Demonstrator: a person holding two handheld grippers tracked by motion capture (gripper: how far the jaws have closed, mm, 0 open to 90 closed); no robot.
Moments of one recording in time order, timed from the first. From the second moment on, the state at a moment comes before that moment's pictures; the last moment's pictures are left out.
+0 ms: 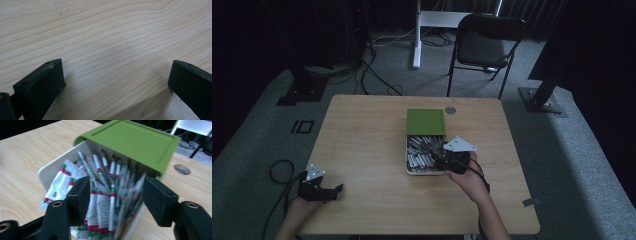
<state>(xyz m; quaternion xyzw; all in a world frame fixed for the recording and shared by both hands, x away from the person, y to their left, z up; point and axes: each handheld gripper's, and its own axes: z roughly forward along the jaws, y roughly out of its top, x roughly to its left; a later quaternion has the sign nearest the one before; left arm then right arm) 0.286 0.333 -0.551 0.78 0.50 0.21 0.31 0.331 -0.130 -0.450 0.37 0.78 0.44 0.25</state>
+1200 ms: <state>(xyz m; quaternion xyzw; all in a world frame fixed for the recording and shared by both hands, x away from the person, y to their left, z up) 0.286 0.334 -0.551 0.78 0.50 0.21 0.31 0.330 -0.093 -0.498 0.37 0.82 0.32 0.30</state>
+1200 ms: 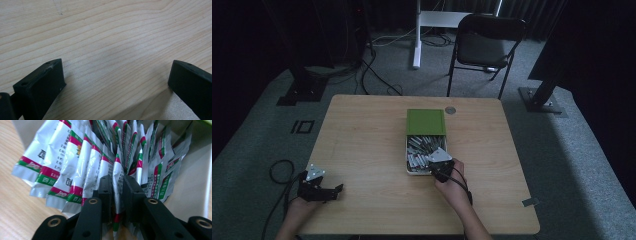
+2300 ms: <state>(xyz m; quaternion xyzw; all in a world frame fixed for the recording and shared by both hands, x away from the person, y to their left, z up) 0.286 0.333 -0.551 0.78 0.50 0.21 0.31 0.325 -0.113 -0.440 0.42 0.76 0.42 0.26</state>
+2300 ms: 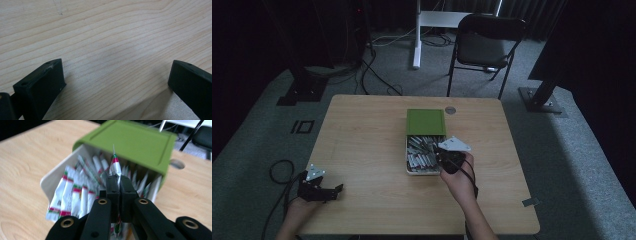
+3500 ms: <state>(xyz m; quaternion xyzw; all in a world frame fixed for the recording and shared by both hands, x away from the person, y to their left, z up) 0.286 0.333 -0.551 0.78 0.50 0.21 0.31 0.376 -0.189 -0.490 0.55 0.66 0.45 0.24</state>
